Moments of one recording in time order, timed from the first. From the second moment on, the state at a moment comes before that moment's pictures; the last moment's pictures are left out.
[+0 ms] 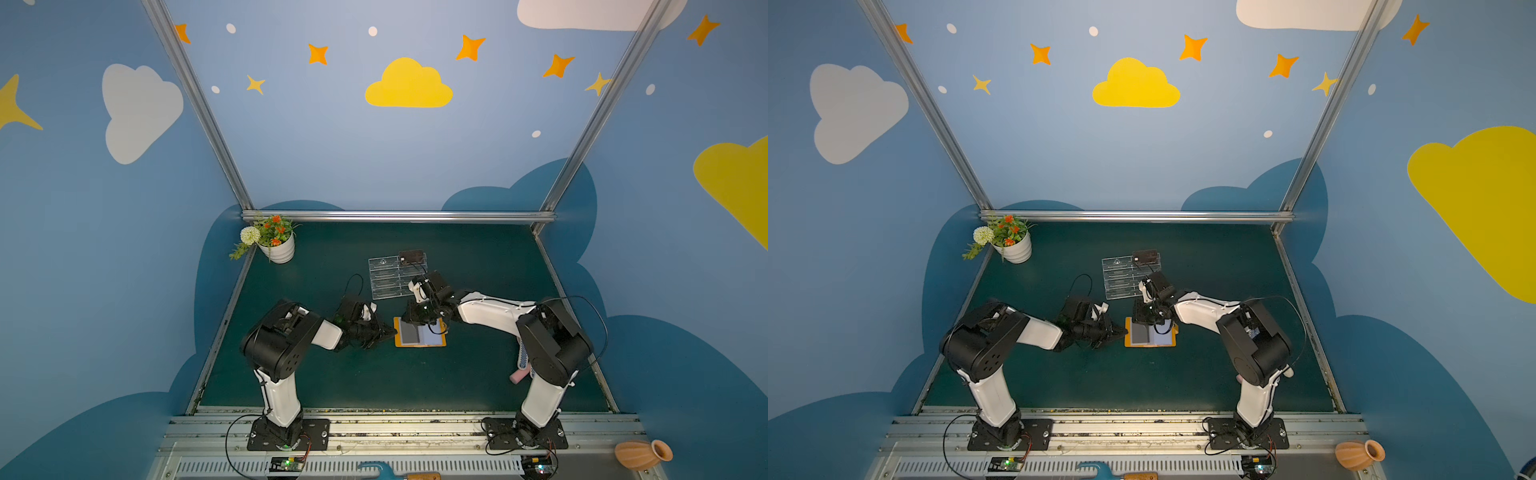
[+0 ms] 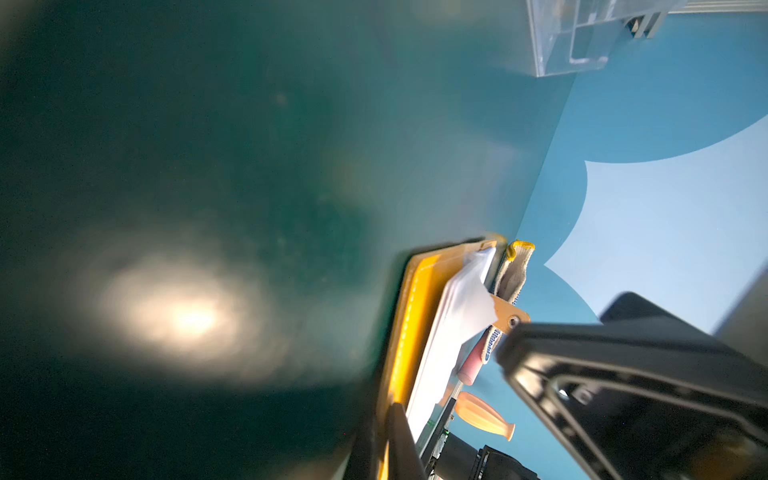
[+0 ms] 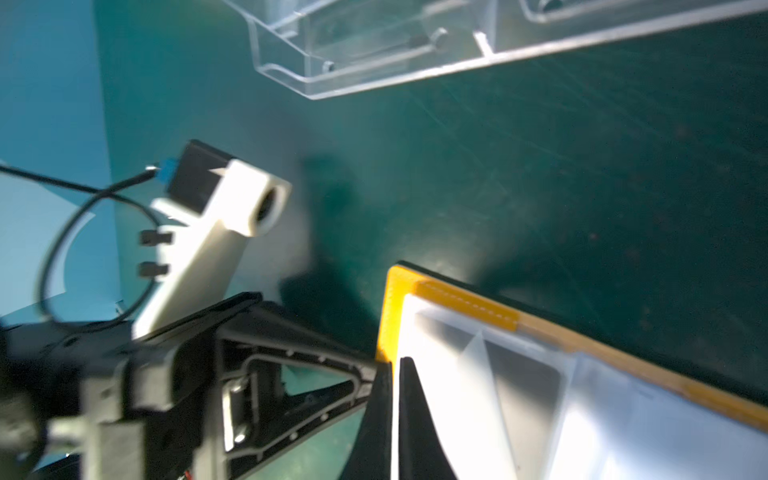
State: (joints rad) left arm -0.49 1.83 0.60 0.48 0.69 -1.15; right arm 0.70 1.82 1.06 -0.23 -0.35 0.66
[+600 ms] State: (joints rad) left arm -0.49 1.74 0.59 0.37 0.64 -1.12; right arm 0.64 1.85 1.03 -0.20 -0.33 0.67
